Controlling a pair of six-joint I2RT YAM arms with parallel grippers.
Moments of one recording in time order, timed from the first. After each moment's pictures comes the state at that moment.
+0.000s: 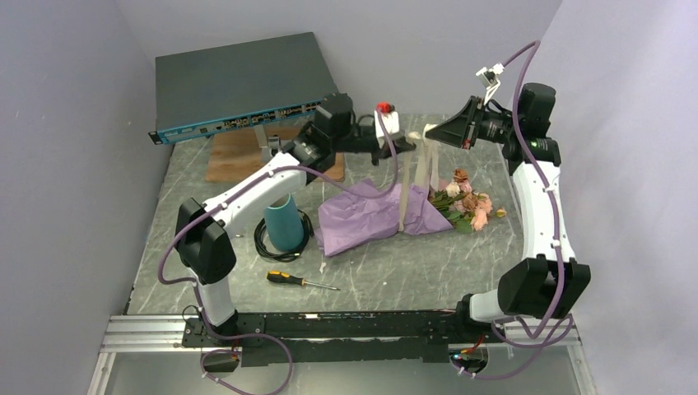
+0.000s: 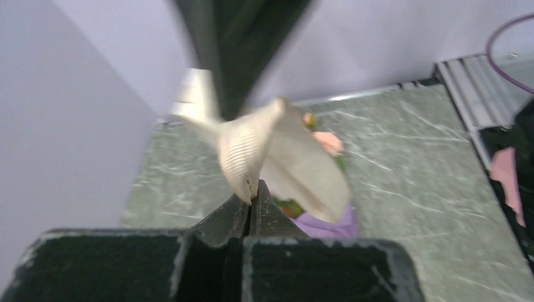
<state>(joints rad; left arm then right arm) -0.78 1.80 1.70 0.01 0.74 0.35 -0.15 1.42 1.50 -0.40 -1.30 0.28</state>
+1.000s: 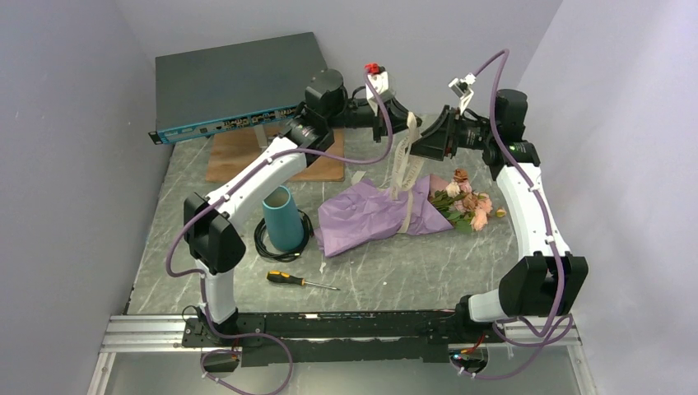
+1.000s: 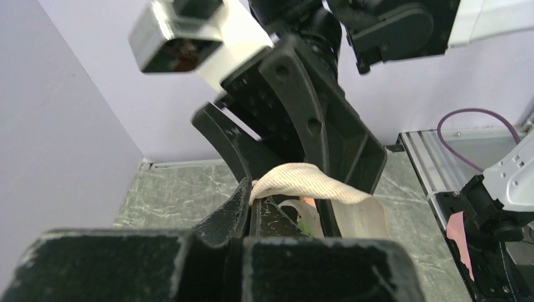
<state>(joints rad) -0.70 1.89 1.94 0.09 0.84 0.07 -0.02 1.40 1.40 -0.31 -1.36 0.29</state>
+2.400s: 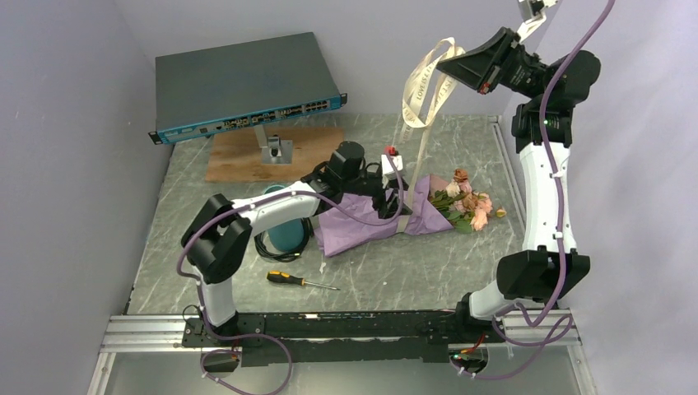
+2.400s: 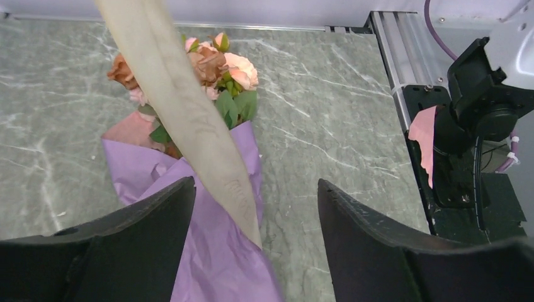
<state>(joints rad) -0.81 1.81 1.33 0.24 0.75 0.14 -0.11 1.51 1.79 0.35 -1.23 1.01</state>
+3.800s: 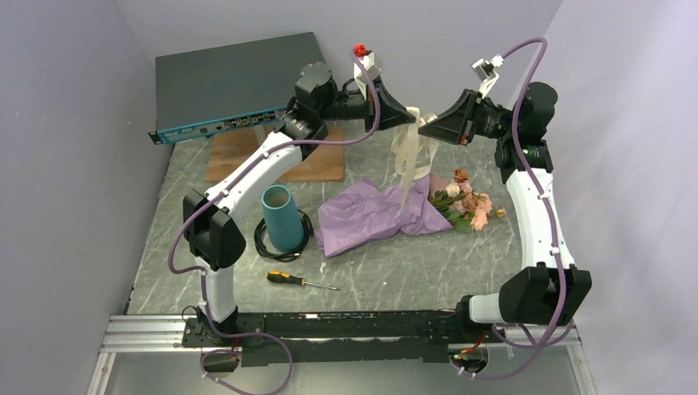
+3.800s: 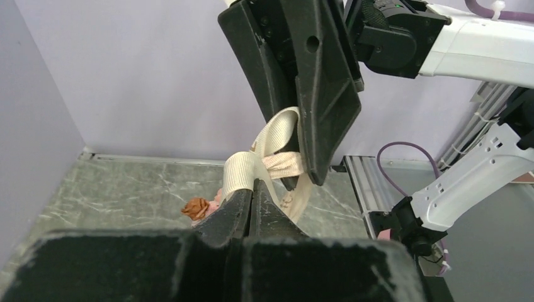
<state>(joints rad) -0.65 1.90 1.96 0.18 0.92 -0.25 -0.08 1.35 1.40 0.05 -1.38 0.69</state>
